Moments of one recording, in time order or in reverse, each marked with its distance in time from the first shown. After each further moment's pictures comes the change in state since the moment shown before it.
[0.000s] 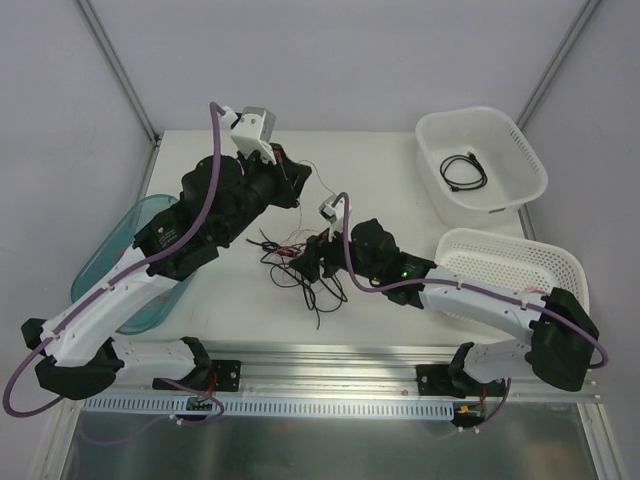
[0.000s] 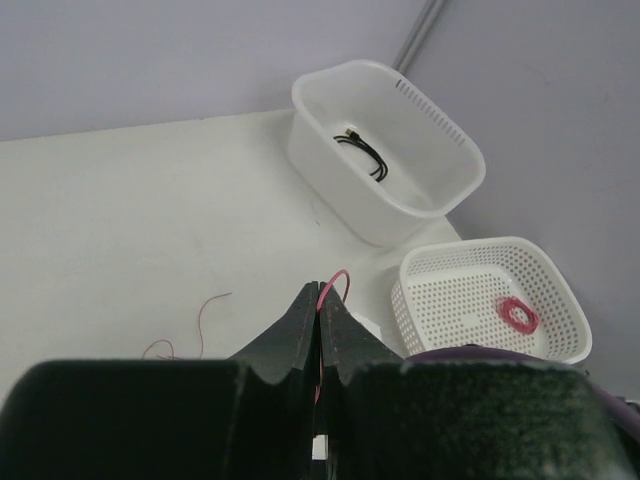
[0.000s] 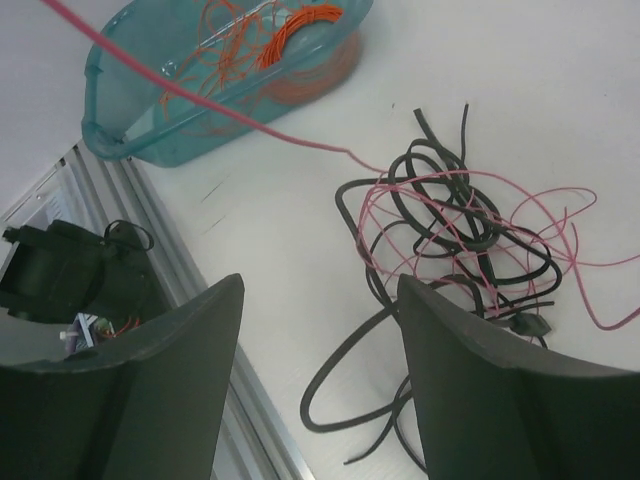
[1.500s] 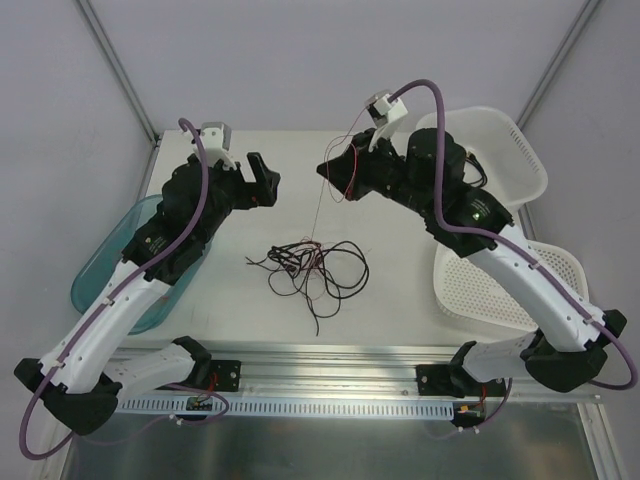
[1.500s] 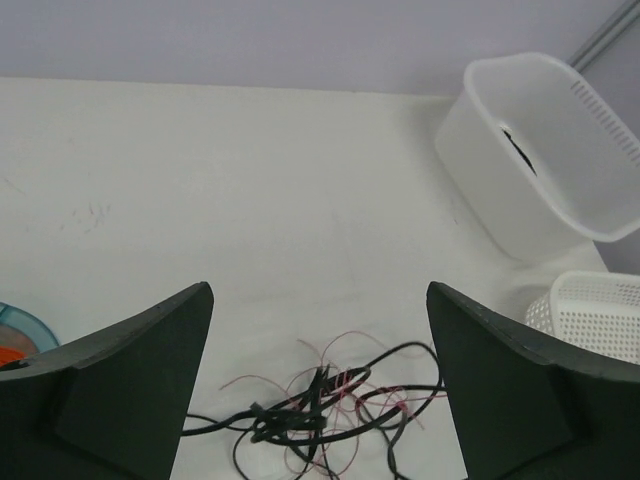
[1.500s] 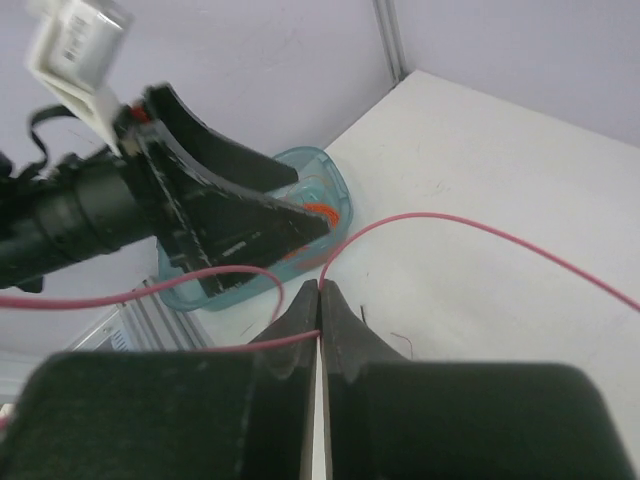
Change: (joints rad) left arm 0.326 -0.143 -0.267 0.039 0.050 0.009; right arm -0.135 0.040 0.781 -0.541 0.016 -0.039
